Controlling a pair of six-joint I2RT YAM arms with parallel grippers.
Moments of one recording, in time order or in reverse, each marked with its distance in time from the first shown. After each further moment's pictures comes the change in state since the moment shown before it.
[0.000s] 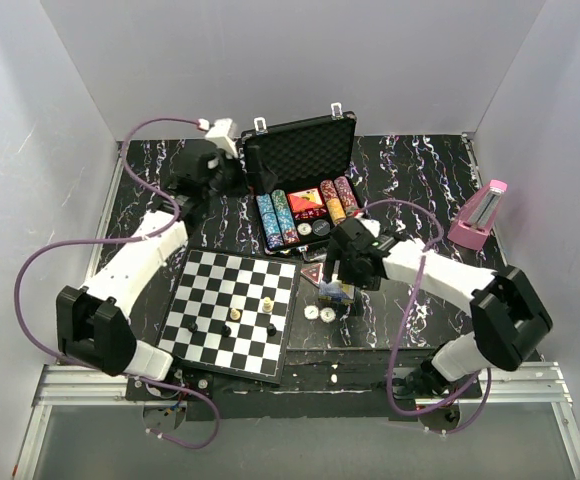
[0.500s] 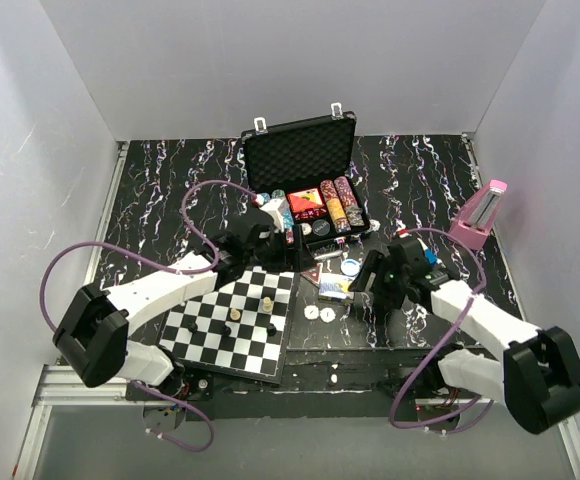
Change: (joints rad) left arm -0.404 -0.067 -0.369 0.031 -0.037 -0.275; right arm -0.291 -0.352 -0.420 0.296 -0.311 -0.060
